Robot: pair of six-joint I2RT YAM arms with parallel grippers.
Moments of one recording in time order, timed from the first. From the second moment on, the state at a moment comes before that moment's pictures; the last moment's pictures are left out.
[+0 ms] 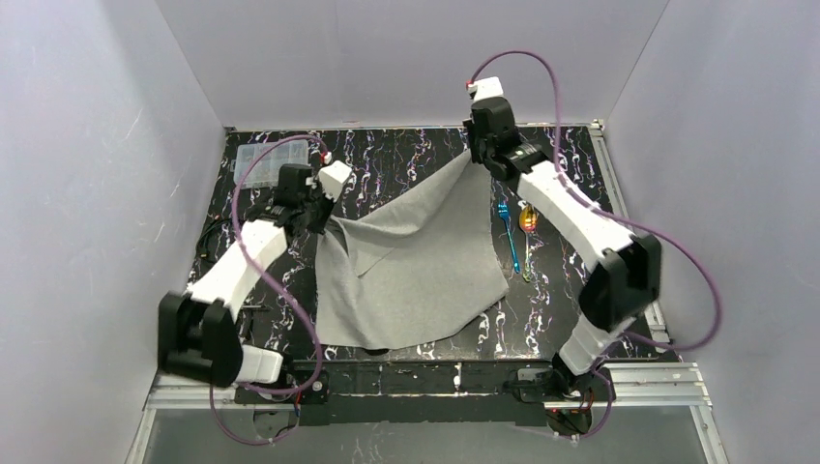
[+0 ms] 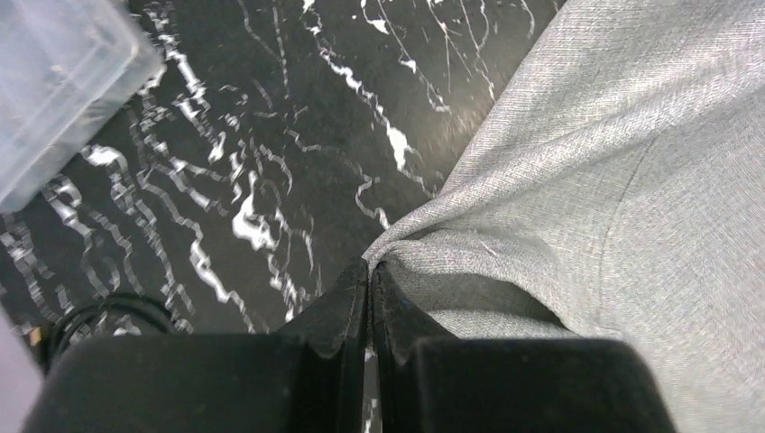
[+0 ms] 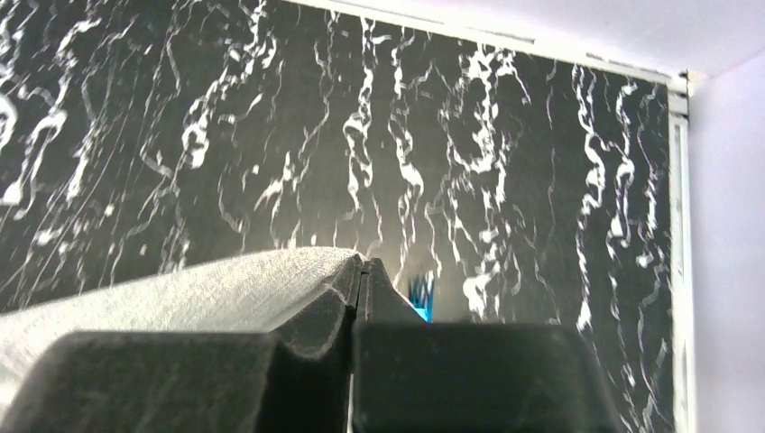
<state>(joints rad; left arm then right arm) -0.26 1.26 0.97 -0.47 0.07 0.38 0.56 1.63 1.60 -0.50 0.40 0.06</state>
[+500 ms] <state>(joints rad) -0.10 1.65 1.31 -0.34 0.11 0.34 0.47 2.03 1.77 -0.34 0.42 0.10</state>
